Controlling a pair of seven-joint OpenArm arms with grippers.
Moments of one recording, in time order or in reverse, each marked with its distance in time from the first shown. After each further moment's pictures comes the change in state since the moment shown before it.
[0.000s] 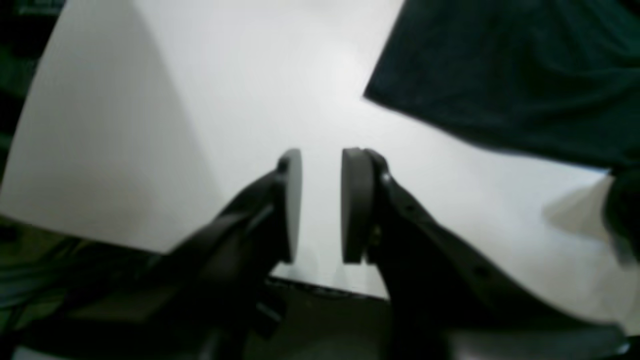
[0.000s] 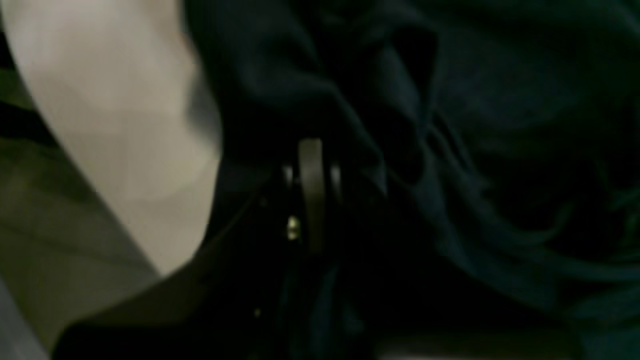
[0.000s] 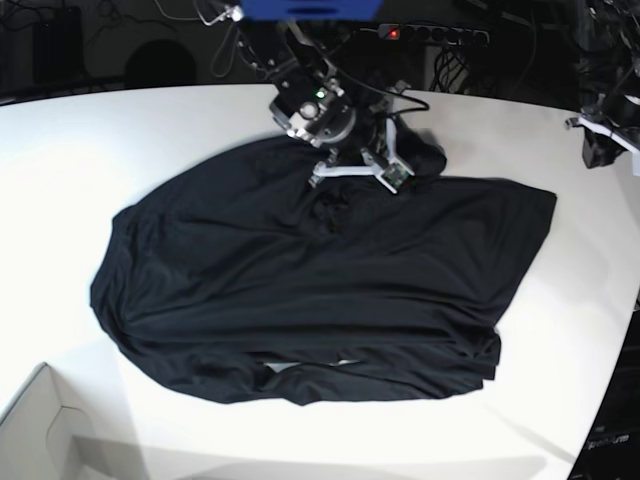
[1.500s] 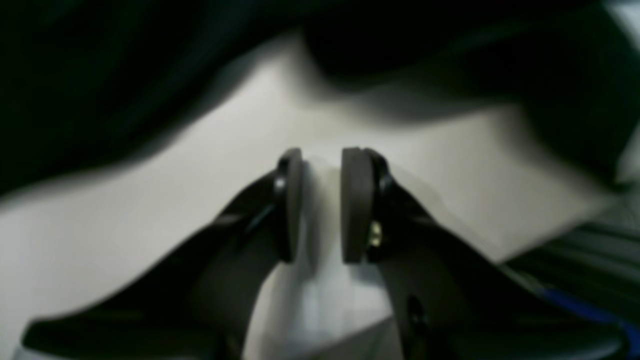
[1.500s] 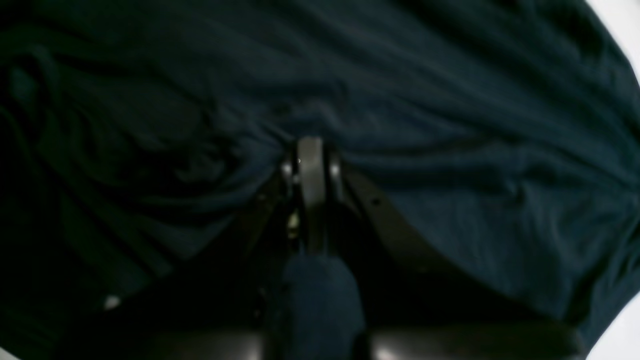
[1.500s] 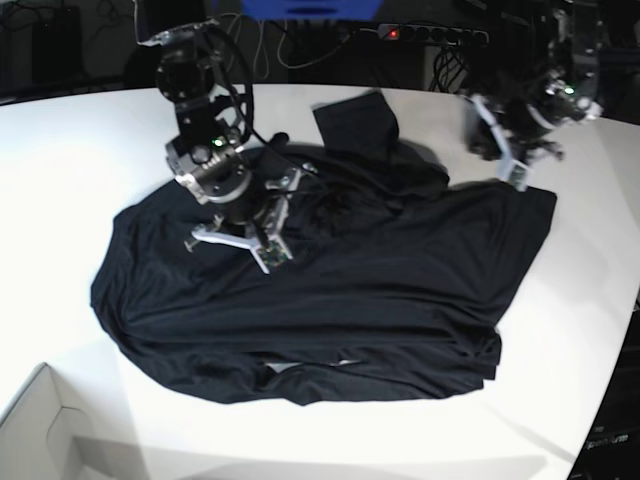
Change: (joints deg) left arm -3.0 -6.1 32.1 -0.4 13.2 -0.5 -0.5; right arm 1.8 7.4 18.8 14.1 -0.4 0.2 -0.3
